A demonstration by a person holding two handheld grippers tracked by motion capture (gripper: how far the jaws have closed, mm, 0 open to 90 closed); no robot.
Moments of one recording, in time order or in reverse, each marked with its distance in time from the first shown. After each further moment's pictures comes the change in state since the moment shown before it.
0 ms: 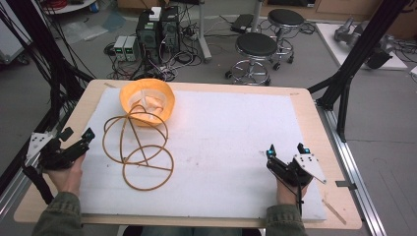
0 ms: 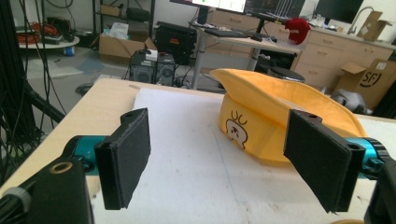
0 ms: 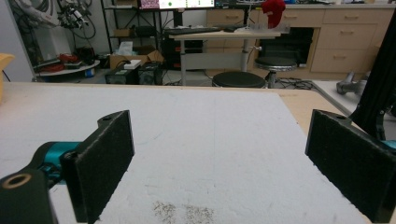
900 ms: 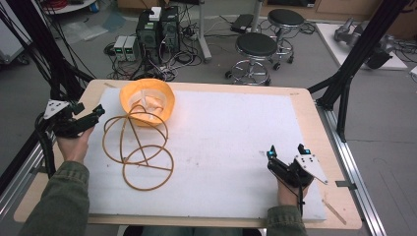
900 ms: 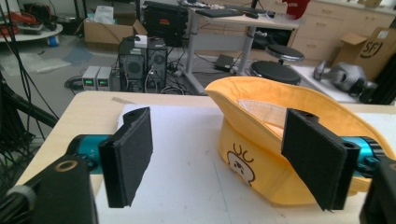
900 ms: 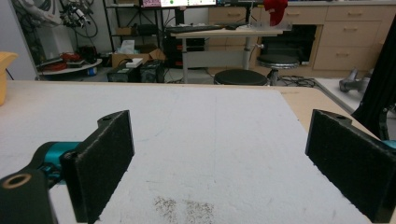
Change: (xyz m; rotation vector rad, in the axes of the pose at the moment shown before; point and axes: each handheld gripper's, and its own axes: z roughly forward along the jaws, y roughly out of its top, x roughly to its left) left arm -0.003 0.036 0.073 0.105 -0.024 0.061; right arm -0.003 -0.001 -0.002 0.008 0.007 0.006
